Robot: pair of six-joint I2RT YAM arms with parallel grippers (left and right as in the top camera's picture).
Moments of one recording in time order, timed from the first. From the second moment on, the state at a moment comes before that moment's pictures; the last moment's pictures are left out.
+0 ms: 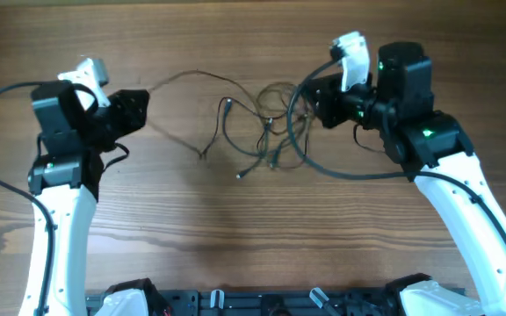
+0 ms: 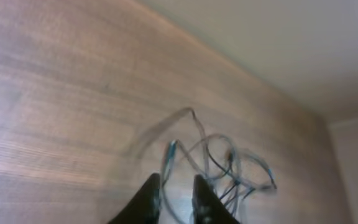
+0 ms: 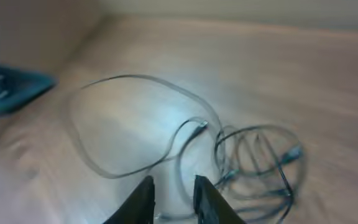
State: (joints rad) left arm 0.17 1.24 0.95 -0.36 0.47 -0.41; right arm 0.29 1.35 1.20 -0.46 -0.52 0.12
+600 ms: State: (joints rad) left arm -0.14 1.40 0.95 -0.37 0.41 -0.40; right arm 0.29 1.46 1.19 -0.63 -0.21 0.00
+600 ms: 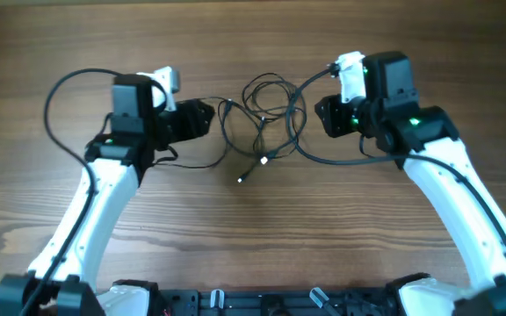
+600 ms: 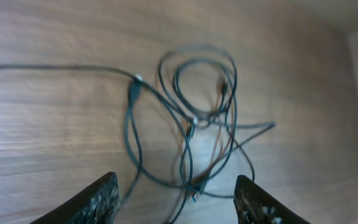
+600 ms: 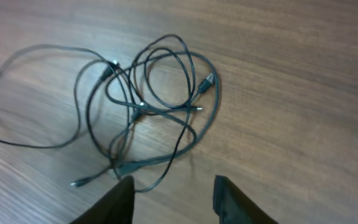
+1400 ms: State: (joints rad) left arm -0.28 1.51 0.95 -0.46 0.27 -0.40; right arm 0.29 1.73 1.24 -0.55 -0.57 0.06
